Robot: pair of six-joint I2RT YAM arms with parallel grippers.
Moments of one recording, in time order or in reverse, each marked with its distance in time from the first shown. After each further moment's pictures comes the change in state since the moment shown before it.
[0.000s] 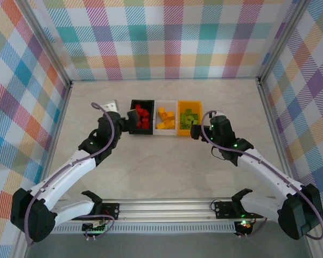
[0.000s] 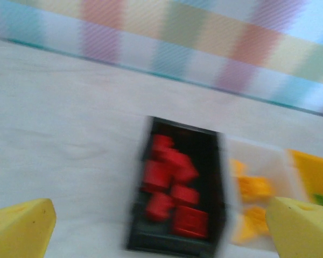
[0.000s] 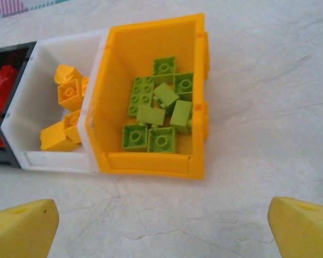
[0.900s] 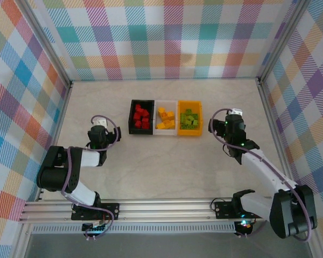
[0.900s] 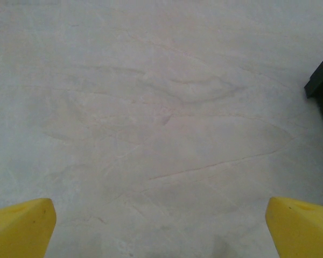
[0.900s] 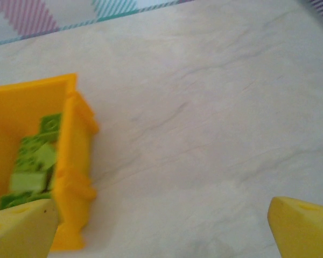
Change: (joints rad) left arm 0.388 0.482 -0.388 0.824 0.269 0.320; right arm -0.274 0.045 -0.115 0.239 0.084 -0.175
